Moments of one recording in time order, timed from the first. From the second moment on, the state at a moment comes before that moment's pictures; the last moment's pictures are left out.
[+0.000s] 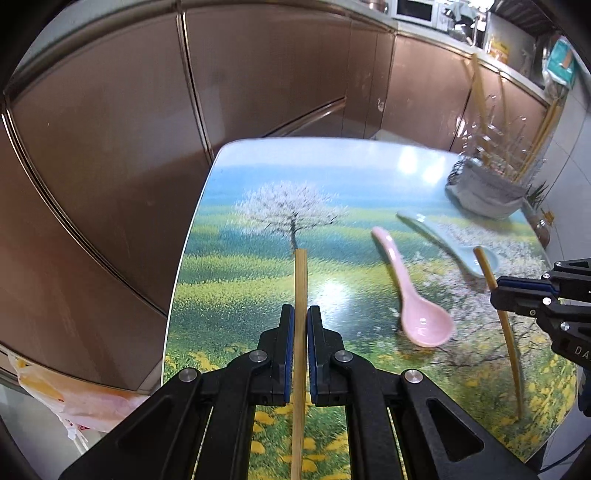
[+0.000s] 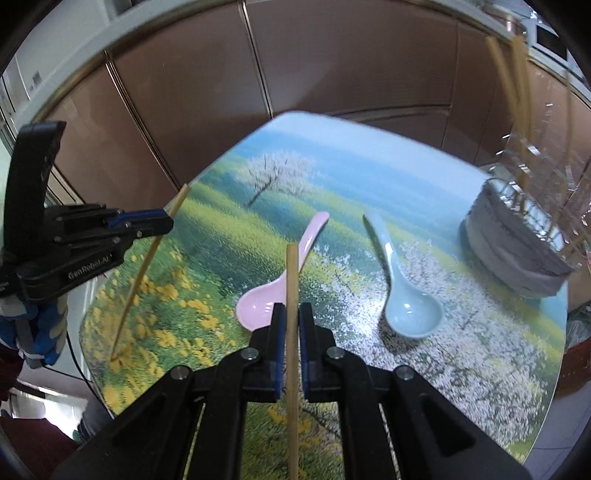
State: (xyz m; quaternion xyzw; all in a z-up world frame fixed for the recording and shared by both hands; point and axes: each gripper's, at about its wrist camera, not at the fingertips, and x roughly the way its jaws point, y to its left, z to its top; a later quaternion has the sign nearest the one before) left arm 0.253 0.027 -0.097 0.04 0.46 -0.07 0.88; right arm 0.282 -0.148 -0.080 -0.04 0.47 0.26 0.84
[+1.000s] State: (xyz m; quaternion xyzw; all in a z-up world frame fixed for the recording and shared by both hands) left arm 0.146 -0.006 0.035 0.02 0.32 -0.11 0.94; right arm 0.165 -0.176 0.045 -0.01 0.29 0.23 0.93
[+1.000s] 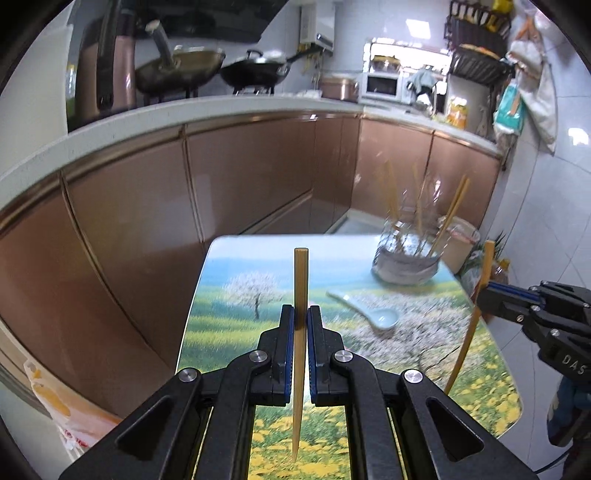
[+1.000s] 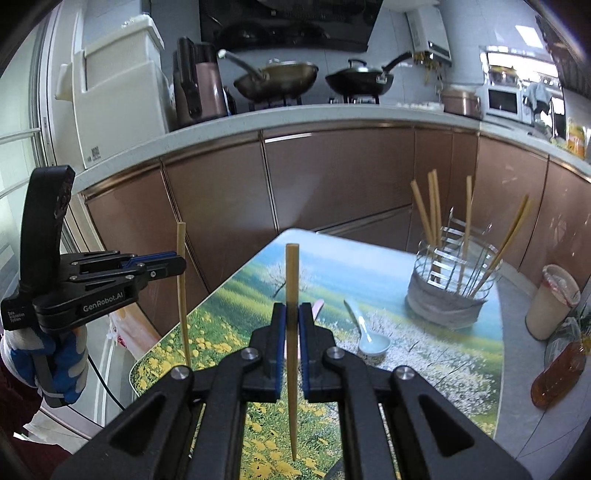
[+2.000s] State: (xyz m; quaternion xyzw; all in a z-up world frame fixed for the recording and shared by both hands) left arm 0.320 -0.165 0.147 -0.03 0.21 -0.25 0.94; right arm 0.314 -0.296 0.169 0.01 0.14 0.11 0.98
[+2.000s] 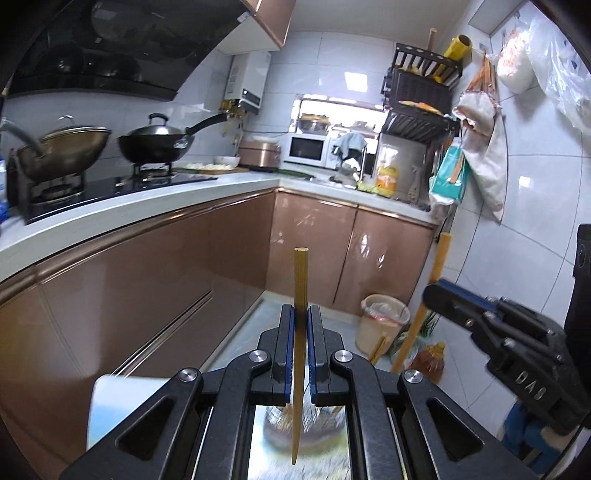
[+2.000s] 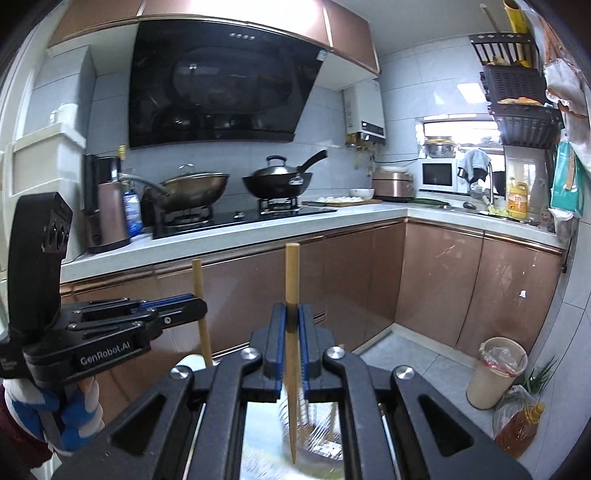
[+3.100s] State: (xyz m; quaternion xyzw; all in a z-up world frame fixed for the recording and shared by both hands) left arm 0.400 -0.214 0.016 -0.05 0.24 -0.22 0.94; right arm 0.389 -0.344 0.024 0.05 0.21 0.07 0.97
